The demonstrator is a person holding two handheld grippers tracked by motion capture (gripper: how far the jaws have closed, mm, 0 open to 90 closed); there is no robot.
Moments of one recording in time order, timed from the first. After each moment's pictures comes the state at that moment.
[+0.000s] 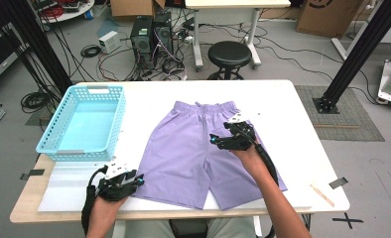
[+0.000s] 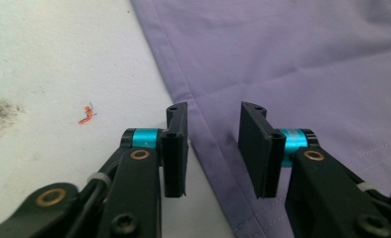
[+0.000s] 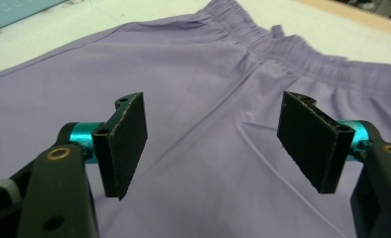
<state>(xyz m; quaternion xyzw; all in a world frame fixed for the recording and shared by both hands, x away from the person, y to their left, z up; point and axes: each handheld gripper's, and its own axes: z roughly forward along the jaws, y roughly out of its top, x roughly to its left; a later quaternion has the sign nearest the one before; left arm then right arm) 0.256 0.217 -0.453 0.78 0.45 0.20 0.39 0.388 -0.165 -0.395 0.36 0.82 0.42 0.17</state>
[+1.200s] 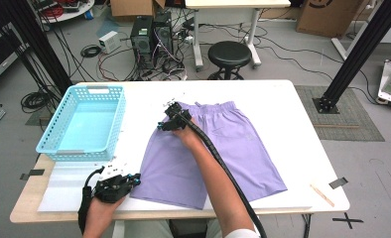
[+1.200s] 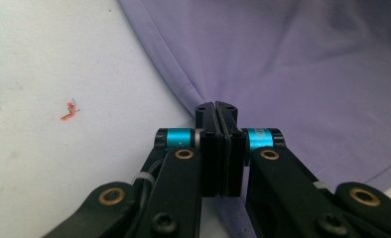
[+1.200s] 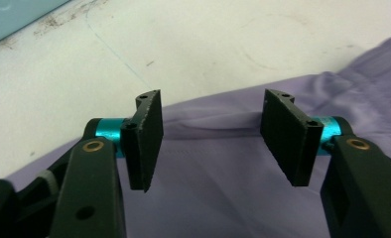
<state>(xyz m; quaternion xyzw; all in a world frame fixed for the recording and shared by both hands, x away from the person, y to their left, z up) 0.254 0.228 -0.454 0.77 0.44 0.16 0.43 0.493 0.018 -0.435 0.34 0.86 0.36 0.10</state>
